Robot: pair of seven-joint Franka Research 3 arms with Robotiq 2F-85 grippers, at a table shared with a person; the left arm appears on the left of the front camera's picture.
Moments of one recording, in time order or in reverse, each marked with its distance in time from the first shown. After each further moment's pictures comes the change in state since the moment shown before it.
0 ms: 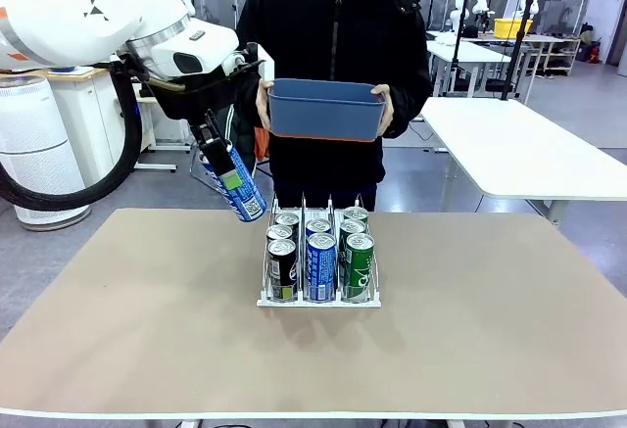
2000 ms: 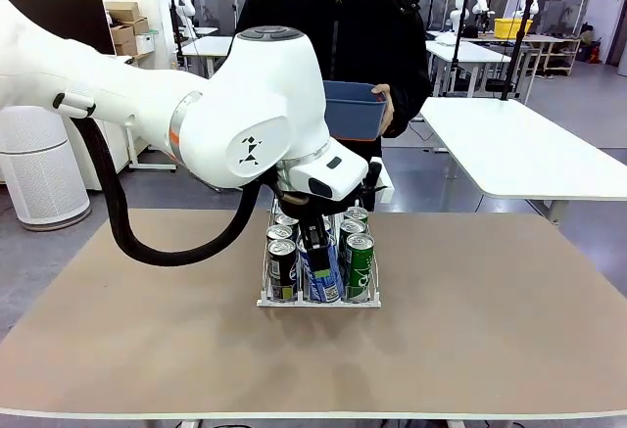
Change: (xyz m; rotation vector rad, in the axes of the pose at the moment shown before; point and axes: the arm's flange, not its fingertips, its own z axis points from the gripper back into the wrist) left arm 0.089 -0.100 -0.145 -0.022 0.111 -0.236; right arm 0.000 0.000 0.000 0.000 0.000 0.000
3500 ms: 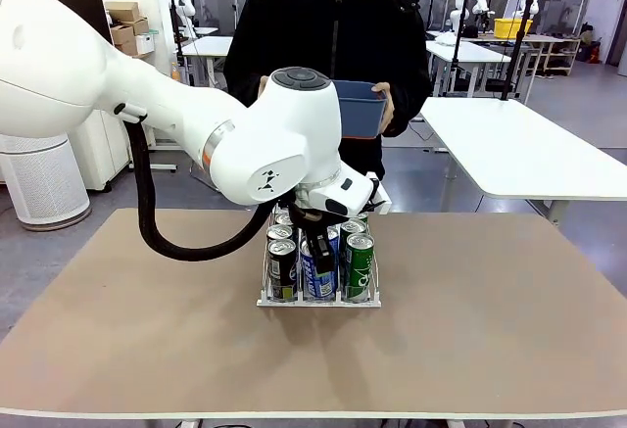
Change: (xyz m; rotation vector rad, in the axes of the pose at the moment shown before) left arm 0.008 0.038 -0.061 0.089 0.078 0.128; right arm 0.000 0.000 0.000 0.000 0.000 0.000
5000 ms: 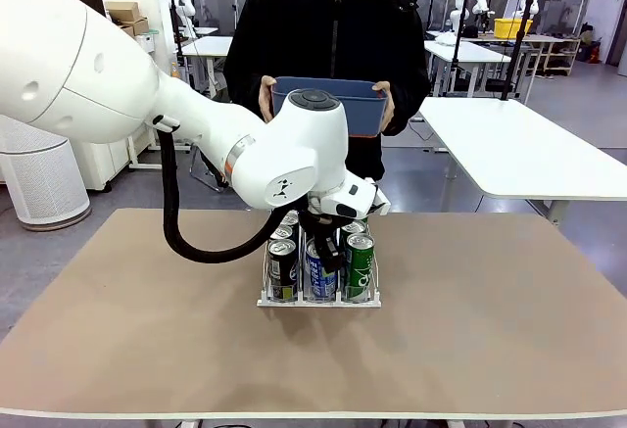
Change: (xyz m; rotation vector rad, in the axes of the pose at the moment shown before) left arm 0.017 0.031 -0.048 -0.013 0.022 0.104; right arm 0.000 0.000 0.000 0.000 0.000 0.000
